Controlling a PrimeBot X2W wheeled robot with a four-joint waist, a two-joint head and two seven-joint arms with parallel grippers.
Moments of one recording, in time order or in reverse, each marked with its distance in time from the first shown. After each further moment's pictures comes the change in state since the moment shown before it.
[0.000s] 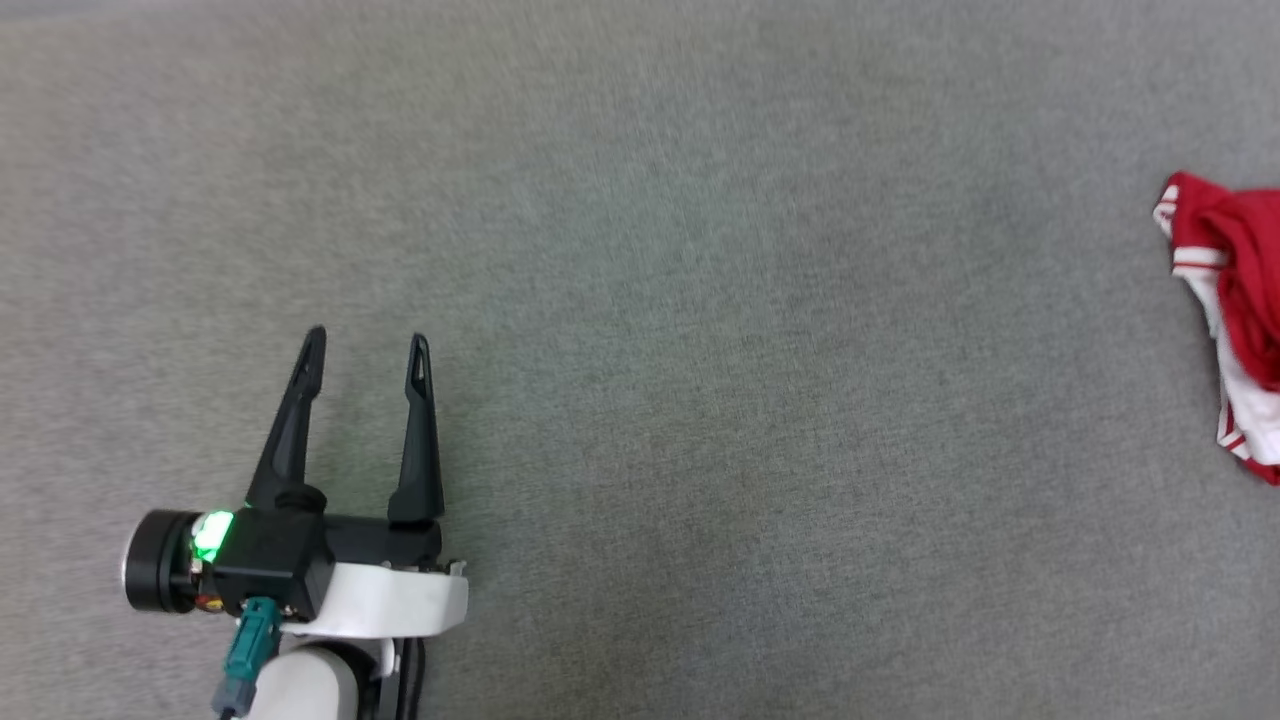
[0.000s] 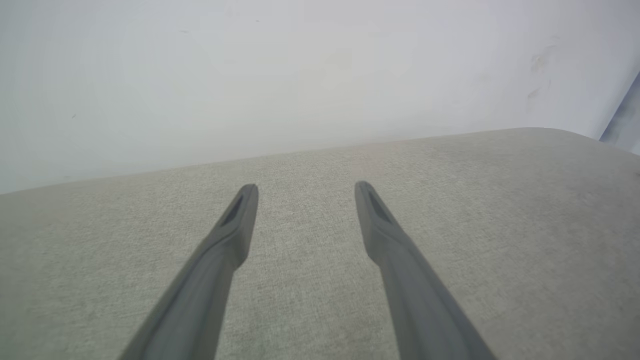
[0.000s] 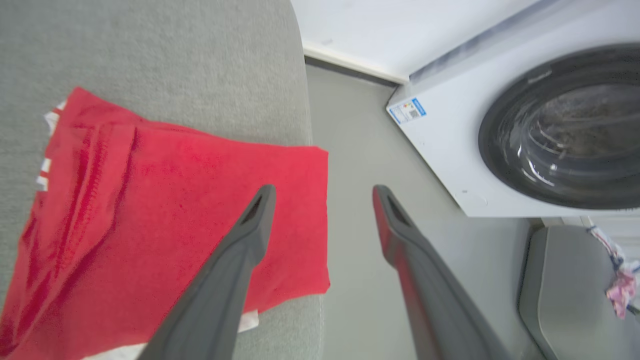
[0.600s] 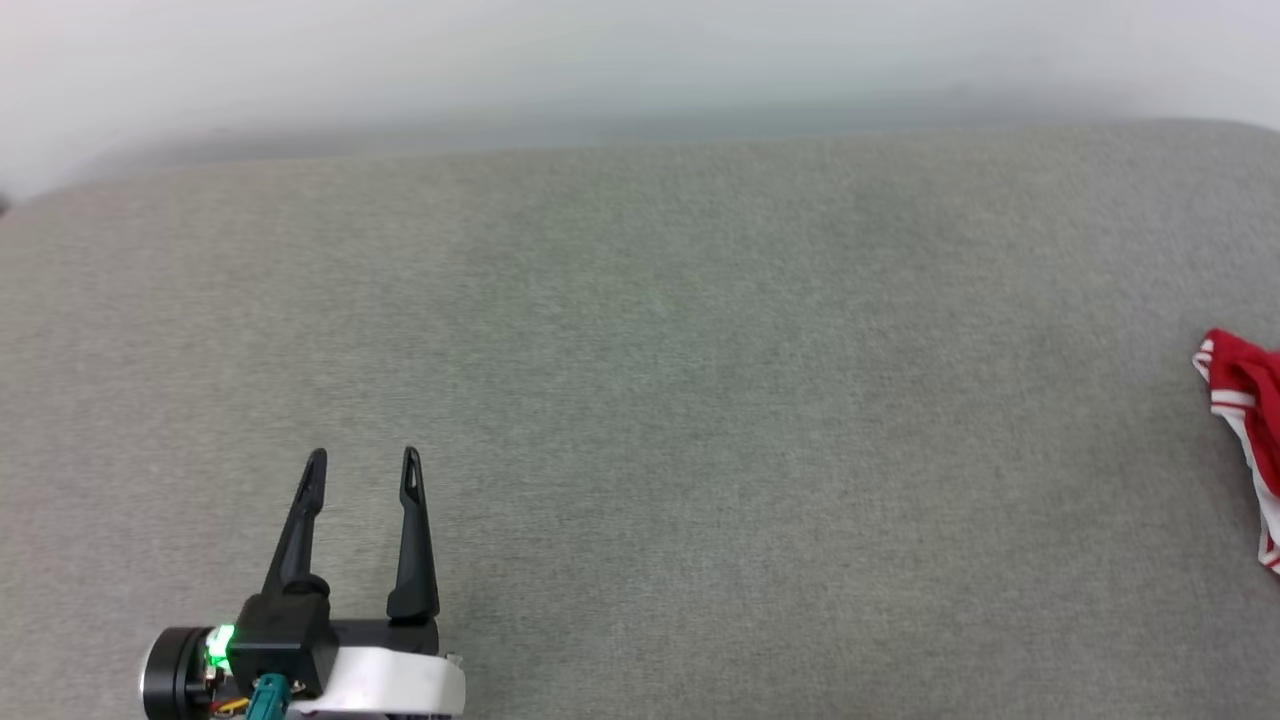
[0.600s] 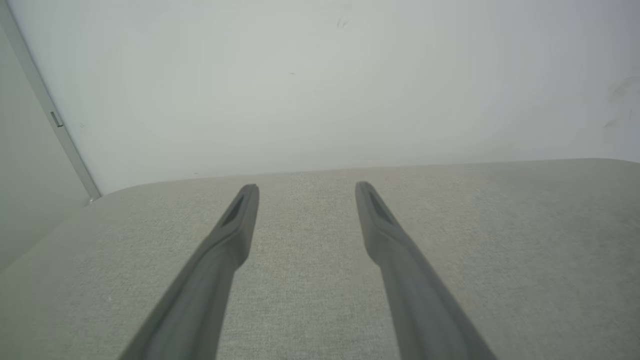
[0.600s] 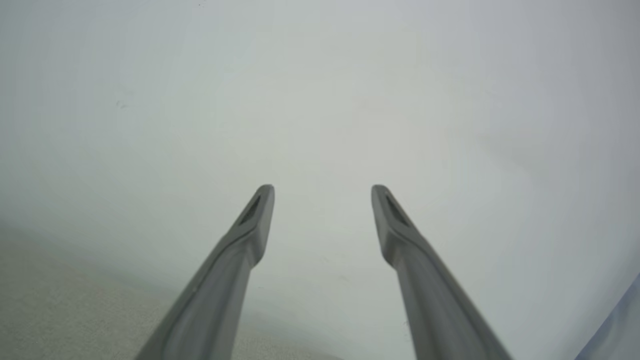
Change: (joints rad) left arm 0.155 -0.031 0.025 0.040 -0.019 0.034 0.000; right arm 0.078 0.352 -0.190 -0.240 -0.266 0.000 -0.726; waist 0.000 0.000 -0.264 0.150
